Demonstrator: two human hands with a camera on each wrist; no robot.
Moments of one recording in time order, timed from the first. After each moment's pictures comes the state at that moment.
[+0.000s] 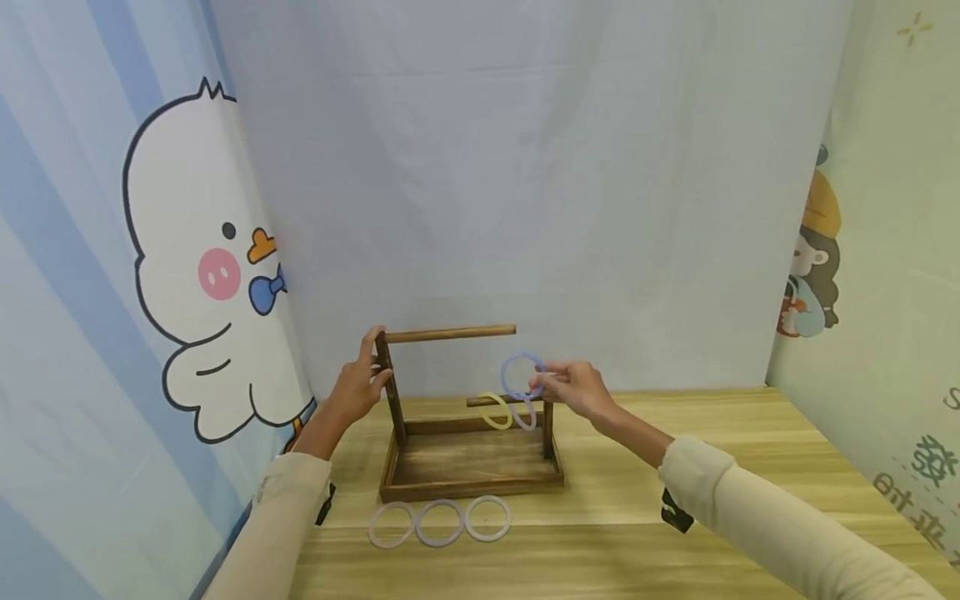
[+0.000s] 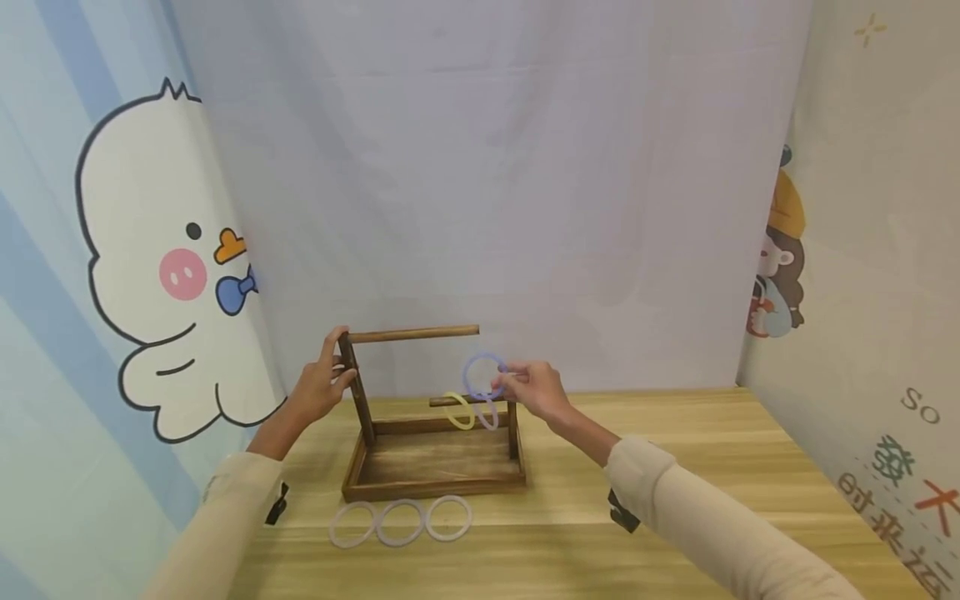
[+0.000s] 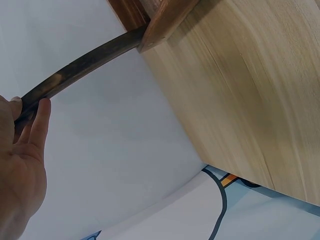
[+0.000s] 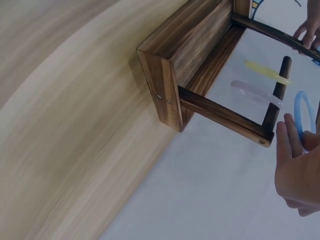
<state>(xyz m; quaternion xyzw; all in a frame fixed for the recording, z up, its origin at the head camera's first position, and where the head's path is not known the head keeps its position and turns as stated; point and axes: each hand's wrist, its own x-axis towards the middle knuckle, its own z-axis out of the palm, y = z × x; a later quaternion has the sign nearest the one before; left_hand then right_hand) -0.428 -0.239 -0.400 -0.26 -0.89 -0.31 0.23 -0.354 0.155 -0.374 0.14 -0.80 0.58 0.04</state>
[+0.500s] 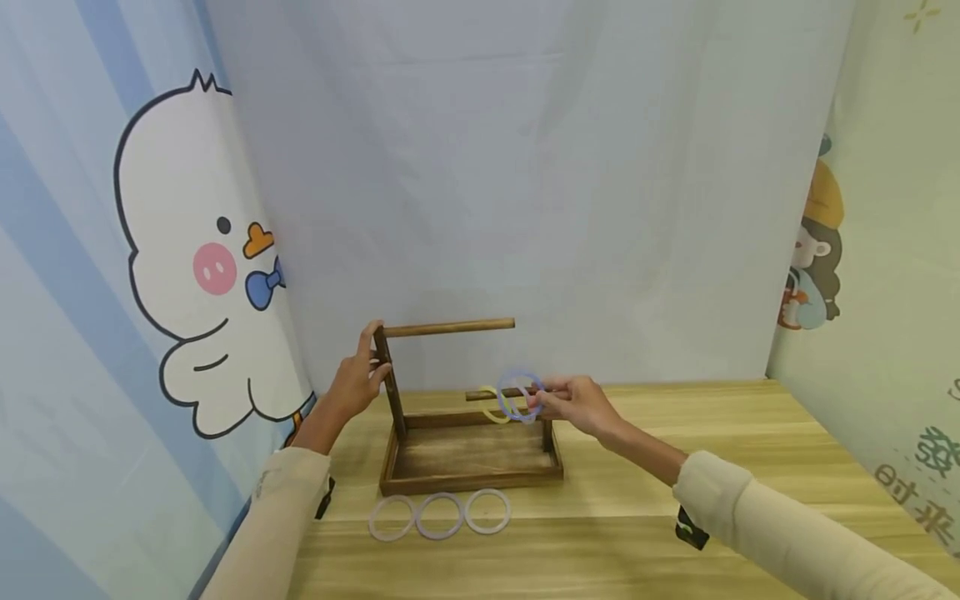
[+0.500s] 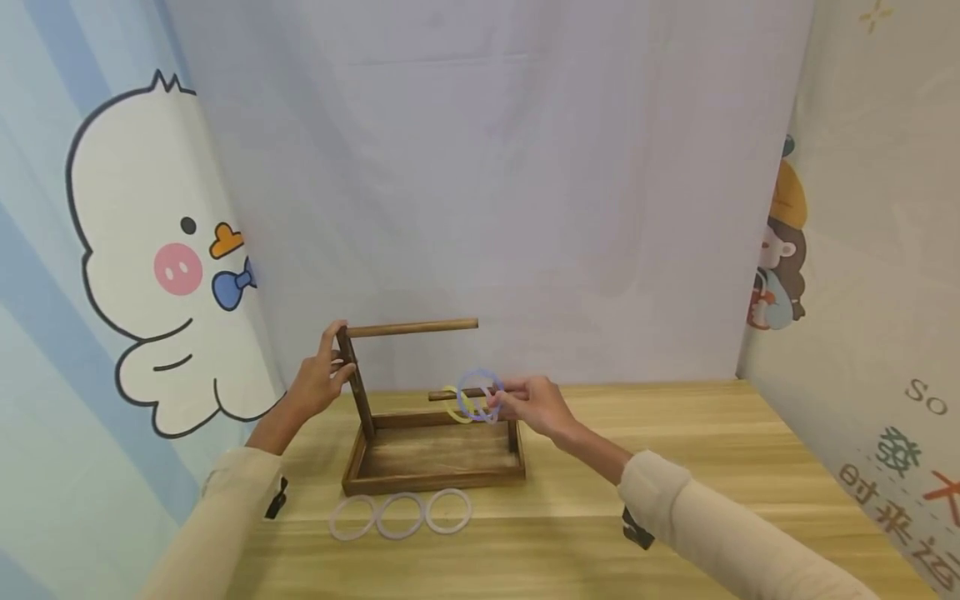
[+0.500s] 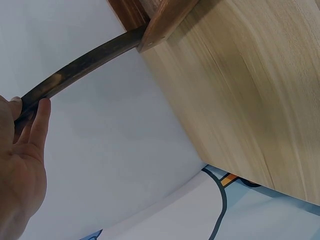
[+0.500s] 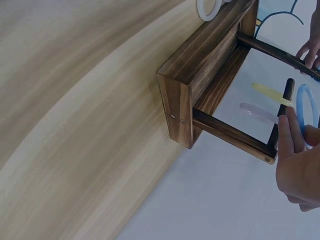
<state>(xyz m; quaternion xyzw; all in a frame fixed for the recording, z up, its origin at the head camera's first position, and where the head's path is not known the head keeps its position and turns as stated) -0.424 -0.236 -0.396 -0.26 -0.89 -0.30 0.21 -0.331 0.162 -0.388 0.19 -0.80 0.57 -0.02</state>
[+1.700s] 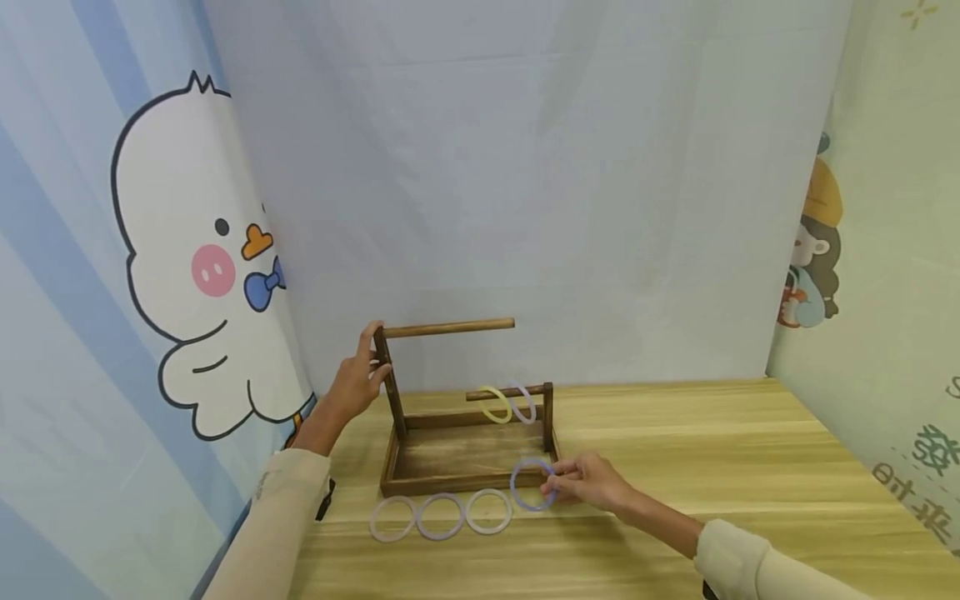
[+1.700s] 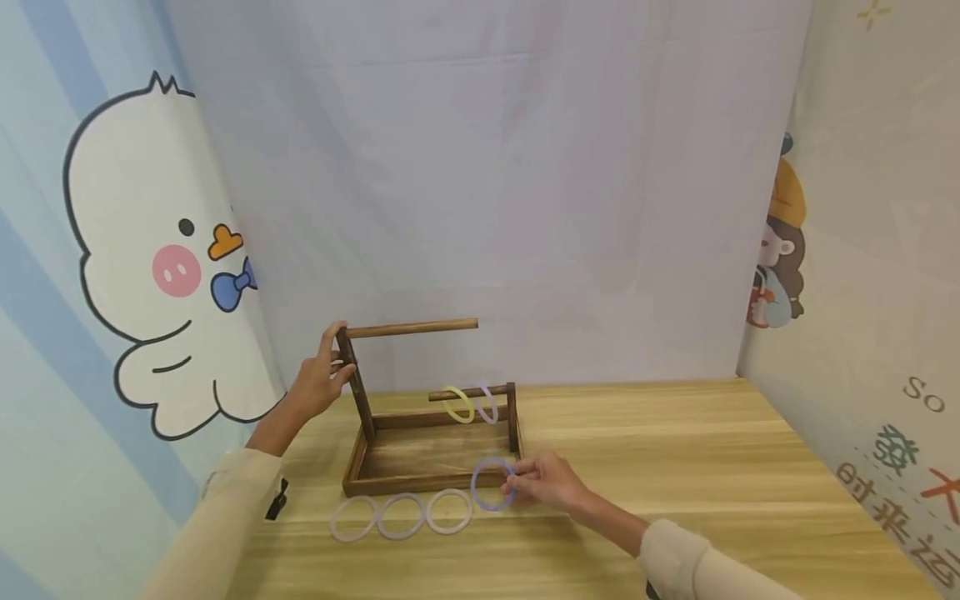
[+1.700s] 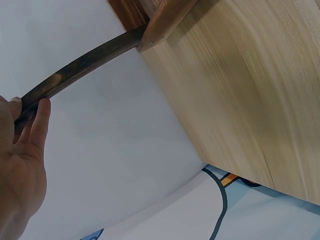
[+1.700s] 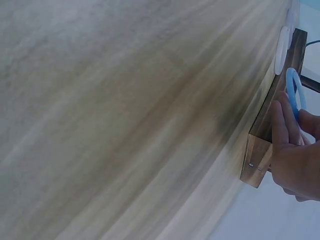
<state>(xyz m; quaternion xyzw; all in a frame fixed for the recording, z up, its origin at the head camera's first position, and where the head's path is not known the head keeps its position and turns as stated) -0.425 -0.236 -0.395 -0.26 -0.89 -0.31 0.21 -0.286 0.178 -0.478 0.18 -0.78 0.59 -0.14</state>
